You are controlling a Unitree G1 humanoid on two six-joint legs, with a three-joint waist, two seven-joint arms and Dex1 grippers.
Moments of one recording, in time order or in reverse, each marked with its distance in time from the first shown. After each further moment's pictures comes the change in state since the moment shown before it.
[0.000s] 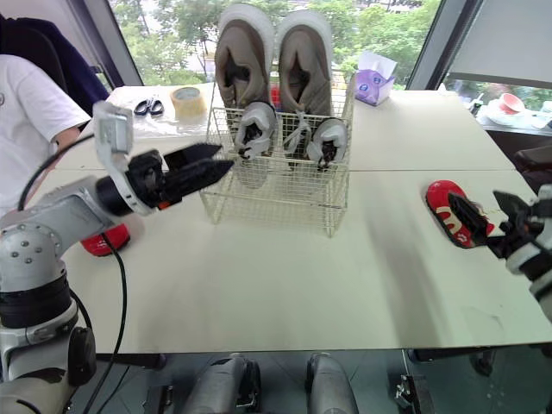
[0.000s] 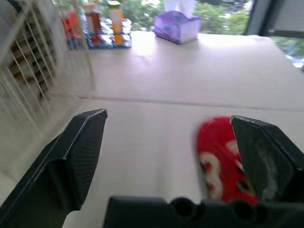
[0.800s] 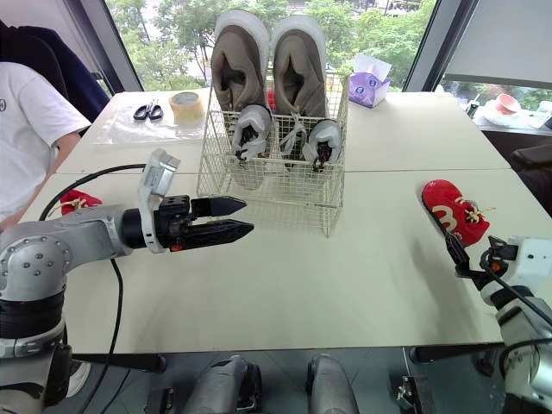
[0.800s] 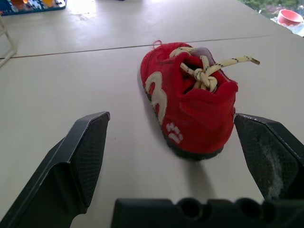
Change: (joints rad) left arm 0.070 0.122 -0.141 -0.043 0.003 0.039 -0.059; right arm -0.136 0.095 0.194 0.586 -0.270 -0.475 0.040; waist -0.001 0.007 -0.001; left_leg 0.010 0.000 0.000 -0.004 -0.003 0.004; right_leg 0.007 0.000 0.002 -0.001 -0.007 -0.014
